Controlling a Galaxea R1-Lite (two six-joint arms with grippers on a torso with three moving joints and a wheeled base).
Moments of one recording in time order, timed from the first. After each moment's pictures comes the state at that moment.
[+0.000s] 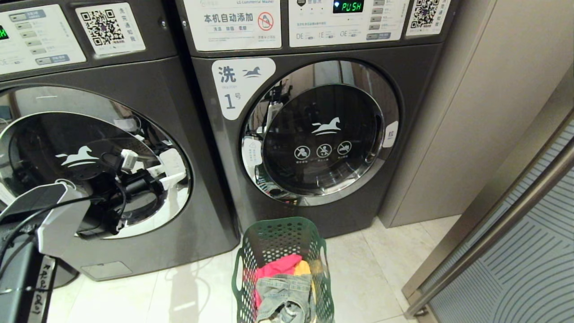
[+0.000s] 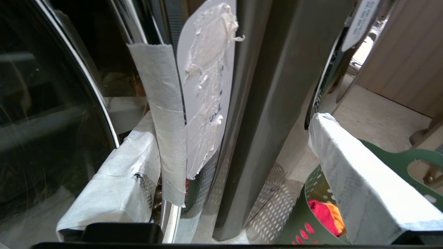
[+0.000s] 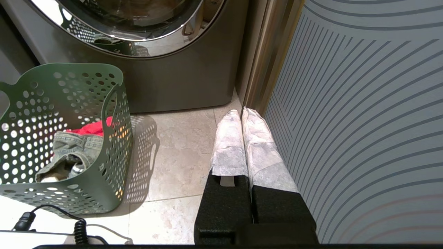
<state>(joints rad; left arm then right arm) 0.25 2.67 -1.67 -1.19 -1.07 -0.14 -0.01 0.00 0.00 0.00 0.01 -0.09</state>
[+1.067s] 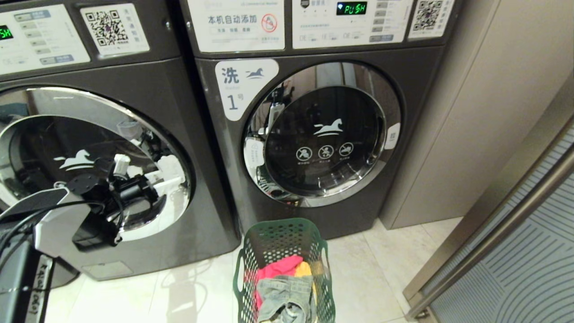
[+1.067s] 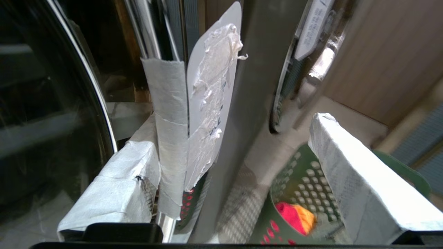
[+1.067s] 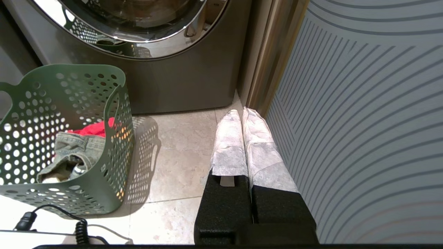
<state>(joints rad) 0.22 2.65 -1.52 -1.52 -1.15 -0.38 -0.01 0.00 0.00 0.00 0.01 -0.09</state>
